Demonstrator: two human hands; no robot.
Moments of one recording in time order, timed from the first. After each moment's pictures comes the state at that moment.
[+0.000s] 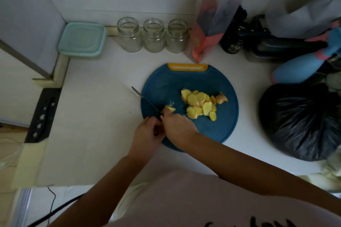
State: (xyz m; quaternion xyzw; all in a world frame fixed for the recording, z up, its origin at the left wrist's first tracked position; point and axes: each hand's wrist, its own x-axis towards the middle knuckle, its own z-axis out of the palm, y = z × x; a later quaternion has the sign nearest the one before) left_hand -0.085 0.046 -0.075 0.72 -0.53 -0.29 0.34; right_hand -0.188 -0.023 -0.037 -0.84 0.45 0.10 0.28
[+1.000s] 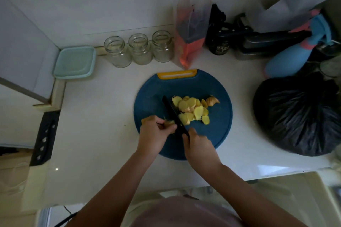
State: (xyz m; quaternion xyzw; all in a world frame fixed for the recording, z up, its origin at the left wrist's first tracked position) left_hand -0.117 0.001 -0.049 0.78 -0.41 -0.37 0.29; right_hand -0.260 0.004 -0.043 -0.72 0.60 -0.03 0.35
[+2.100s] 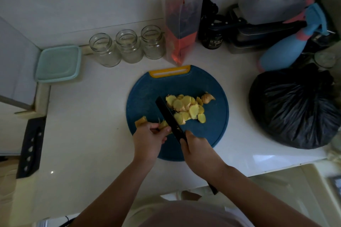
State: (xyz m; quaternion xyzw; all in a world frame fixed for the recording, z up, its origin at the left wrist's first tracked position) left_hand -0.124 0.007 -0.054 0.76 -0.30 -0.44 0.38; right_hand -0.271 0.004 -0.036 -0.71 0.55 -0.05 0.44
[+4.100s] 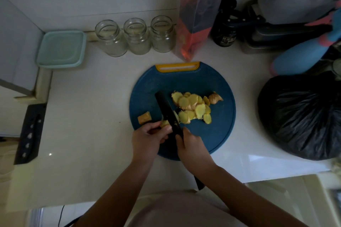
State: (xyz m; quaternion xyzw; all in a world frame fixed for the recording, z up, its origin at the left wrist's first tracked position) left_hand -0.121 0.014 -0.054 0.75 -0.18 -0.47 0.43; right_hand -0.245 -0.001 -0.055 -0.68 0.57 -0.07 0.46
